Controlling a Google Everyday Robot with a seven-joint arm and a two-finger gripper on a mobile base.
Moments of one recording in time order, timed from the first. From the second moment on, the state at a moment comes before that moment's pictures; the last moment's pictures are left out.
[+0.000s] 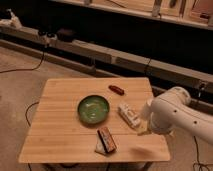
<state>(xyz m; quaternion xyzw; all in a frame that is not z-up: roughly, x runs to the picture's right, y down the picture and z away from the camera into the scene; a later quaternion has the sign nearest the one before) 0.237 0.222 0.660 -0.28 -0.20 -0.58 0.73</state>
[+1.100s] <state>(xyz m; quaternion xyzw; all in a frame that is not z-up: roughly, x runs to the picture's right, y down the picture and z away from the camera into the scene) 0.284 0.199 0.659 -0.26 -0.12 -0.45 0.85</state>
